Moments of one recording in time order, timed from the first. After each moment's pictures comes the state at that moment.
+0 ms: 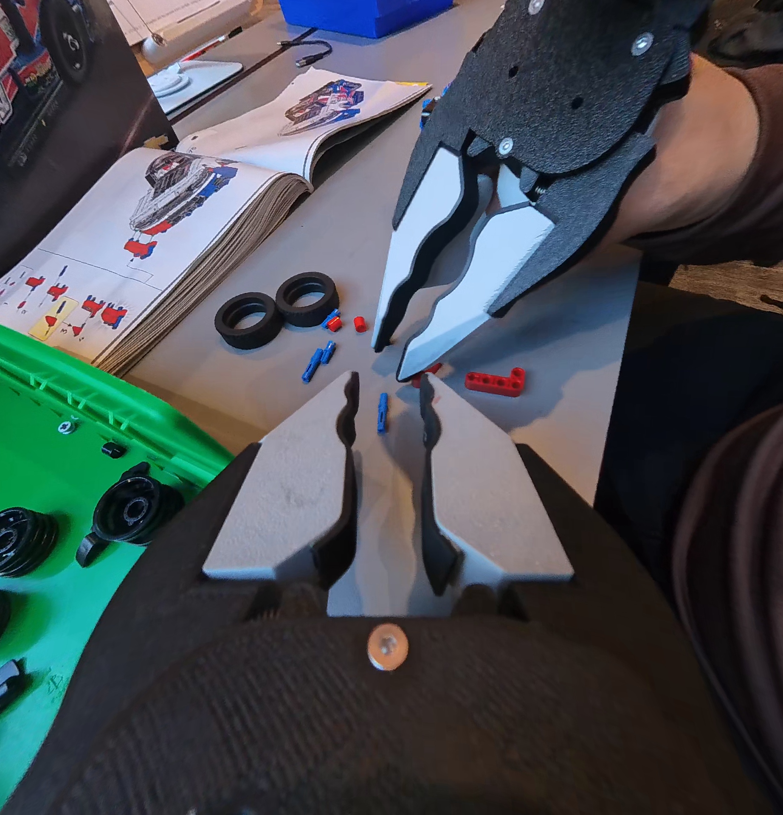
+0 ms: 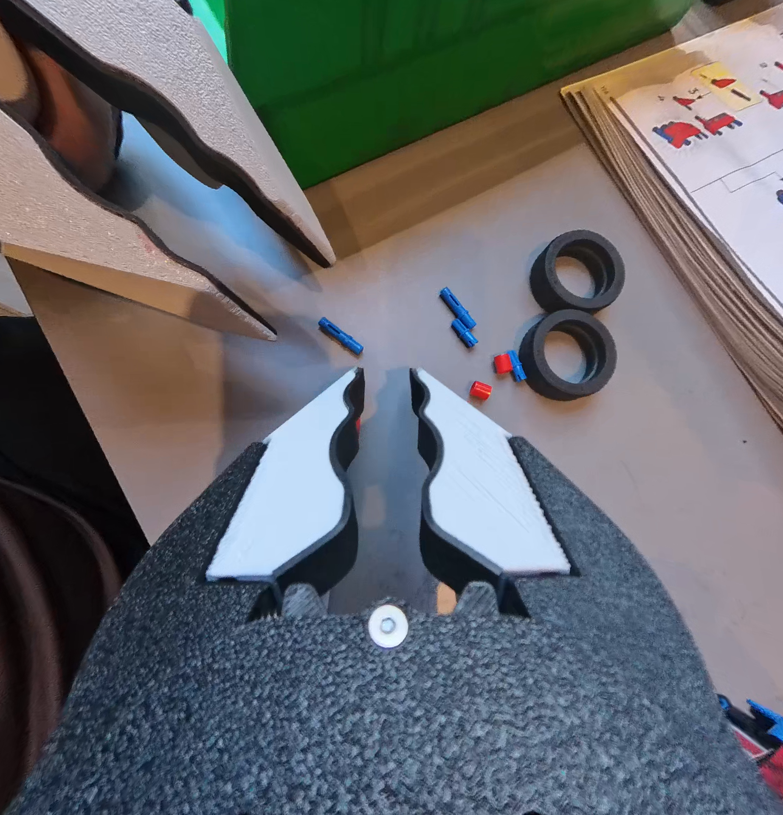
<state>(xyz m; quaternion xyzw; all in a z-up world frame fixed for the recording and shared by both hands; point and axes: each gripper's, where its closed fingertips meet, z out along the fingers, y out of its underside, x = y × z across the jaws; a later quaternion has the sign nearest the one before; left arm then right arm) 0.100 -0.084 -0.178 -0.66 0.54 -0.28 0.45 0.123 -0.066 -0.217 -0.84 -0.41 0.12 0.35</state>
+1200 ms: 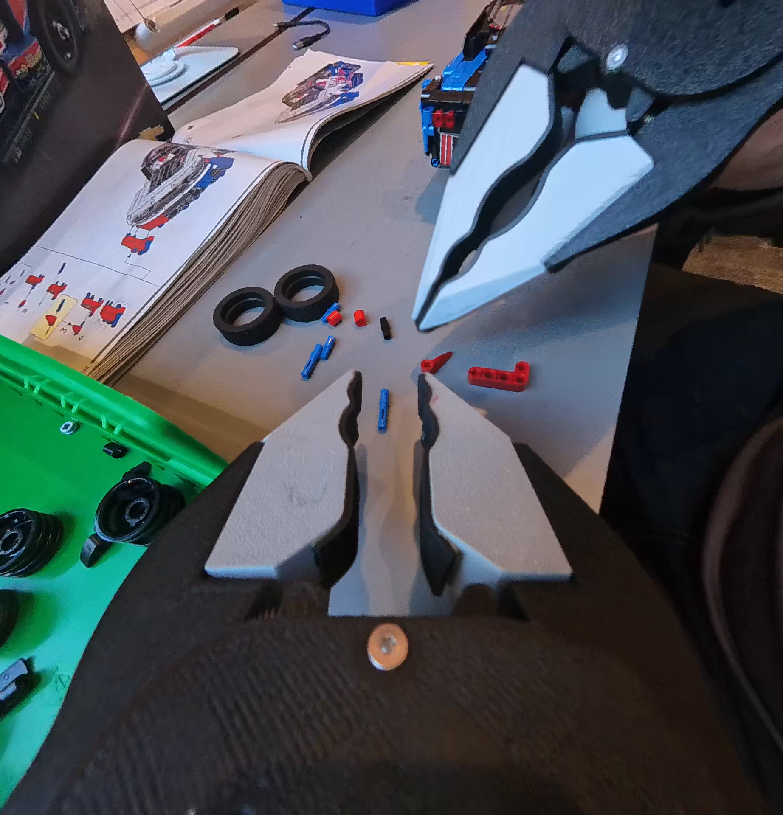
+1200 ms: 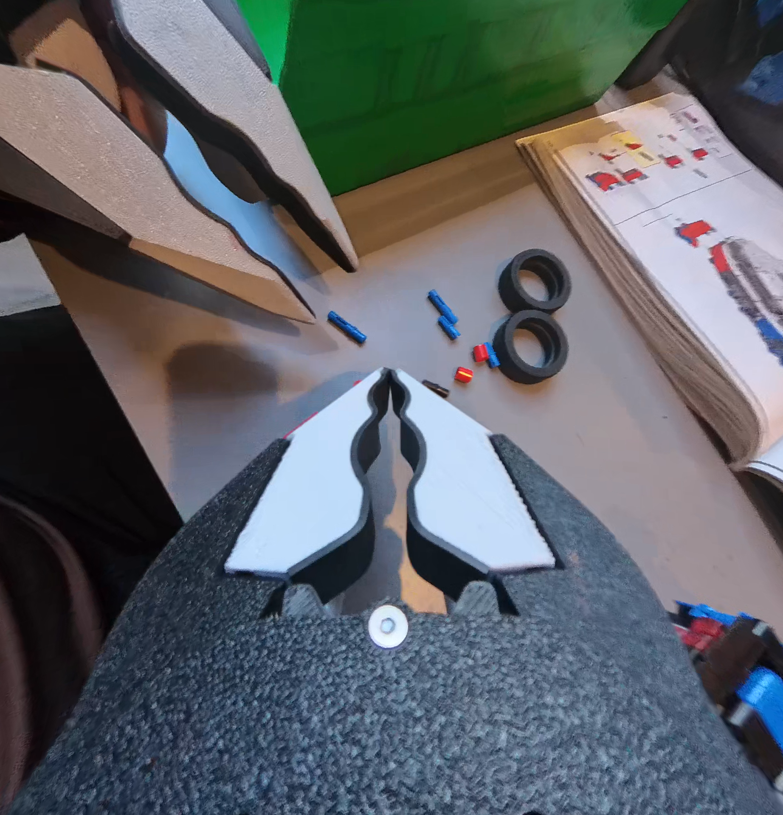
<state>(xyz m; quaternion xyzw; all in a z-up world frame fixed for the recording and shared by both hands) 0.101 -0.083 -0.183 -0.66 0.54 -0.26 0.44 0.133 -0.081 -0.191 -0.82 -0.41 0.07 0.40</state>
